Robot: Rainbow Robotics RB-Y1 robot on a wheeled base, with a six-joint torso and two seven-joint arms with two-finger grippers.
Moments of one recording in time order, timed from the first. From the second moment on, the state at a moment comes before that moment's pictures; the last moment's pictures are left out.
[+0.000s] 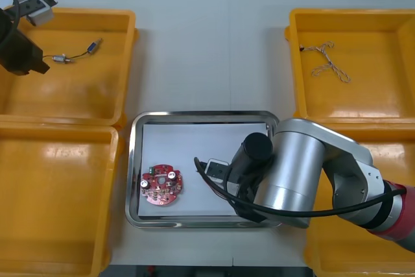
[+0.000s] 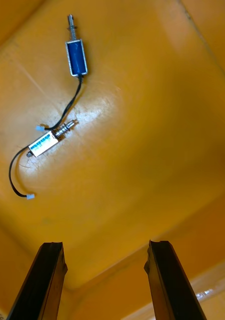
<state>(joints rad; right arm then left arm) -0.55 -0.57 0.89 -2.10 -0.52 1.69 1.59 -0.74 0.68 0.21 -1.47 0.61 1.76 -2.24</state>
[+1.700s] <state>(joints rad) -0.47 -0.72 0.00 -2.17 -0.85 1.92 1.17 -0.84 0.61 0.13 -1.01 0.40 1.18 -2.67</state>
